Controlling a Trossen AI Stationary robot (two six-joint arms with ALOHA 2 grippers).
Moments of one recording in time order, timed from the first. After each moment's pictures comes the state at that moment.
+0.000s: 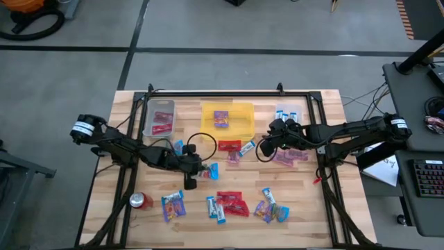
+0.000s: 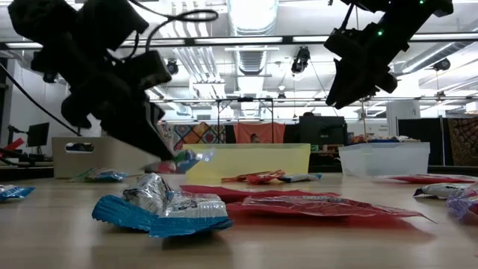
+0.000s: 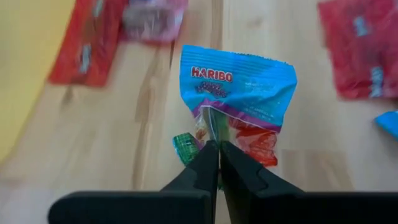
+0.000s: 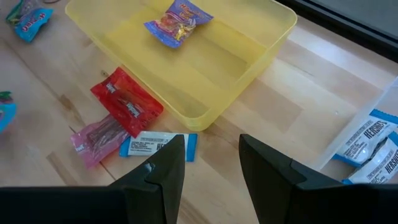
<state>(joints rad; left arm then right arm) -0.23 1.48 0.54 0.16 -0.23 -0.18 0.02 1.17 0.76 -0.50 0.47 0.70</state>
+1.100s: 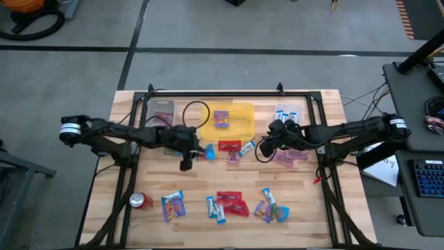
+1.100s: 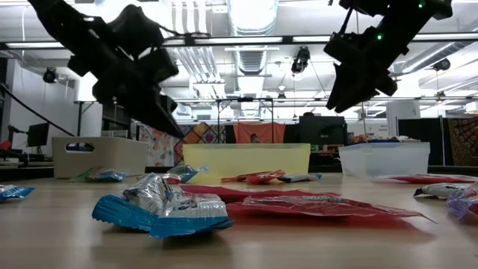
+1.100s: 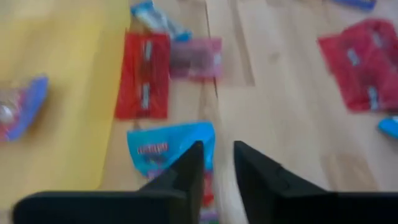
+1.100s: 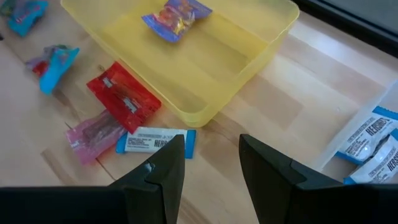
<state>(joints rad) 0.13 1.32 0.55 0.05 0.15 0.12 0.02 1.19 0.75 -0.49 0.47 0.70</state>
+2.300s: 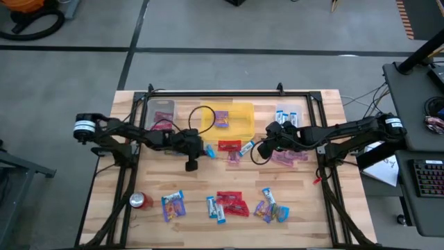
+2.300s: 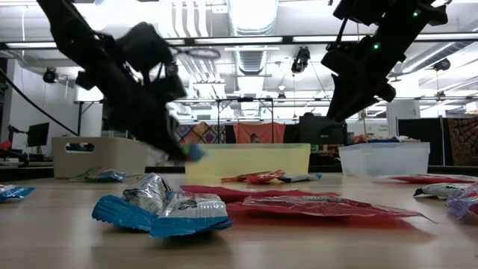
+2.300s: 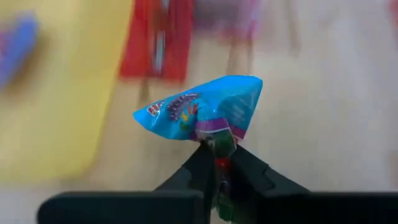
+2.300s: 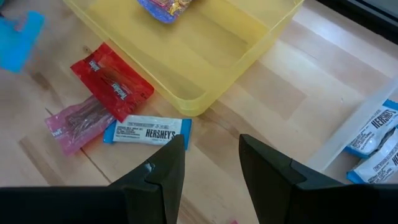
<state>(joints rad) 0.13 1.48 0.54 0.16 0.06 0.05 0.02 1.25 0.75 -0.49 0.46 0.70</state>
